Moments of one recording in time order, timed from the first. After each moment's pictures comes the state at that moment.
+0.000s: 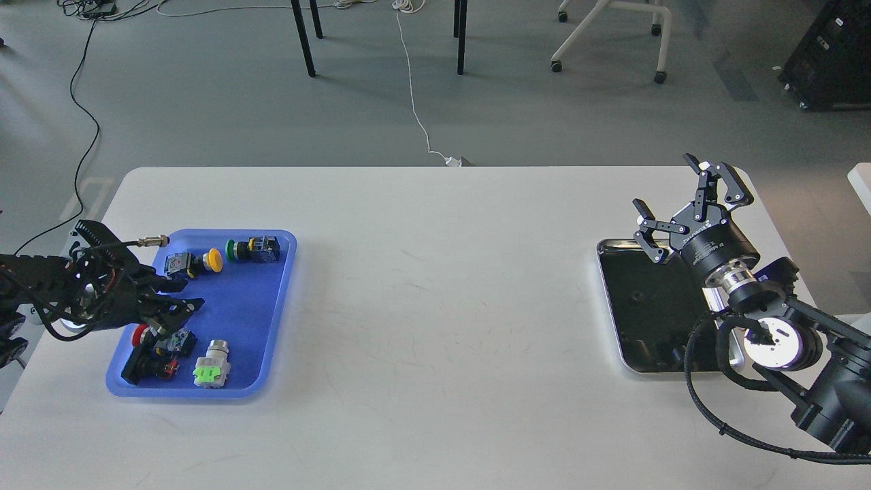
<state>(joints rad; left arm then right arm) -0.71 0.83 -0.30 -0.95 2.17 -0.13 -0.49 0.56 -0.48 0.53 0.84 0.09 0.40 0.49</state>
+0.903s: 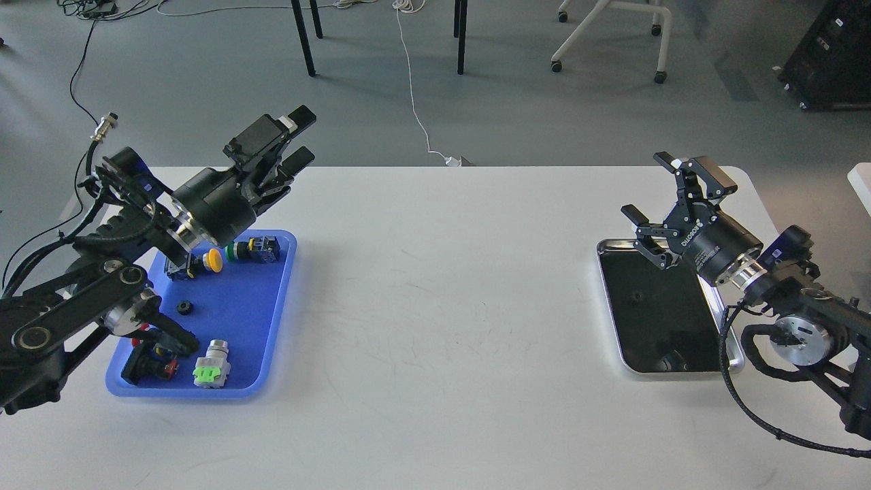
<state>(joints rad) -0.52 0.55 -0.73 -1.26 0.83 -0.13 -0.49 0.62 -0.63 0.46 0.97 -0.34 0.40 0.49</state>
